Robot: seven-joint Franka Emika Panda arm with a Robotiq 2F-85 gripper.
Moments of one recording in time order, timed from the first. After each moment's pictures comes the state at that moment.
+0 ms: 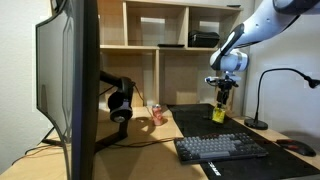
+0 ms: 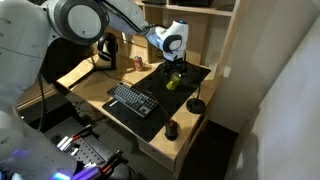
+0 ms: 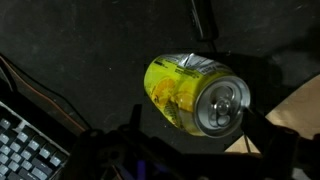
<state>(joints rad) -0.06 0.75 -0.12 -1.43 0.18 2.21 2.18</state>
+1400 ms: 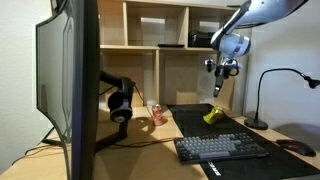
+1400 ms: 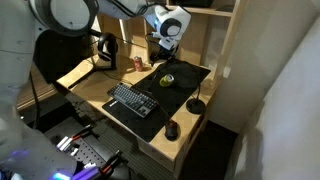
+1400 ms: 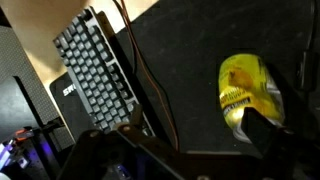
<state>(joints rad) -0.10 0.62 -0.05 -1.41 0.37 1.81 1.87</state>
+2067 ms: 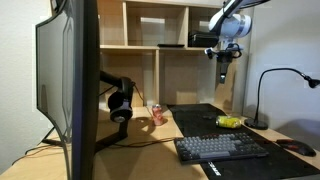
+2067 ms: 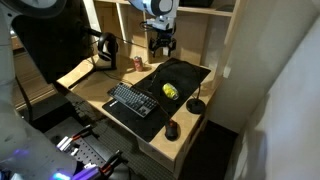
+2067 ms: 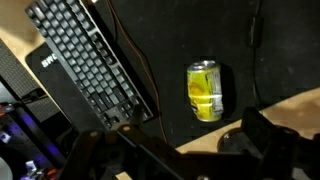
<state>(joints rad) -0.02 0.46 -0.11 -1.49 0.13 1.86 2.00</state>
